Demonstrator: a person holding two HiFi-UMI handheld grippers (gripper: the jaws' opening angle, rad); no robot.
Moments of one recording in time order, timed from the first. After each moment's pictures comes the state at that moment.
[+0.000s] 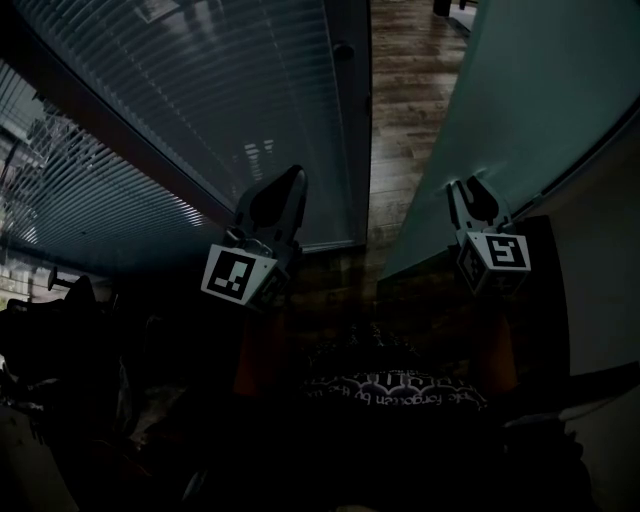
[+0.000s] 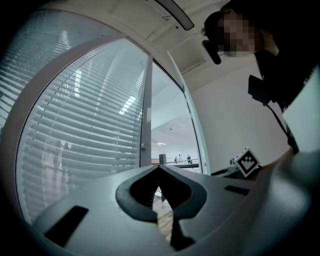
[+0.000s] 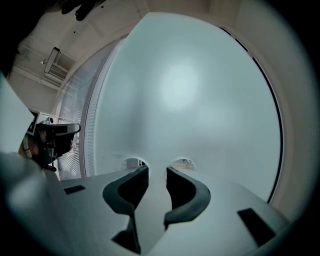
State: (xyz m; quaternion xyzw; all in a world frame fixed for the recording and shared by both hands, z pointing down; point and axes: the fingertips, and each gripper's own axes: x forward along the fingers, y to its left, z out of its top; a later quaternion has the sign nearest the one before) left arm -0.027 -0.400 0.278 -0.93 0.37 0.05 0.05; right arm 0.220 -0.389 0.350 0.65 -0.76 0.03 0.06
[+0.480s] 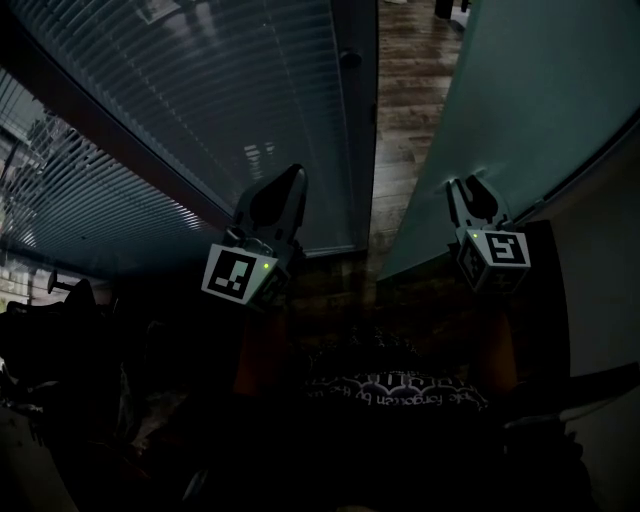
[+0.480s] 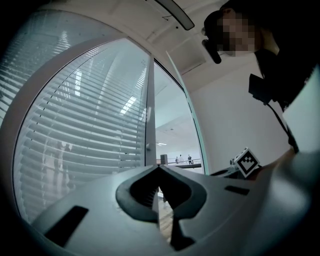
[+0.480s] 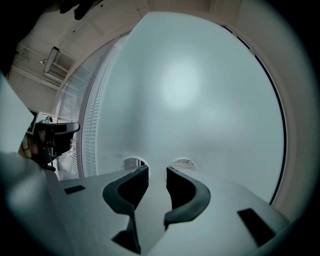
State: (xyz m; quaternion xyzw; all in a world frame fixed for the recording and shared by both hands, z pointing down) left arm -0.023 -0.406 0.276 -0.93 0.37 0.06 0.05; right arm 0.224 -0.398 0.352 0.65 -0.76 0.03 0.06
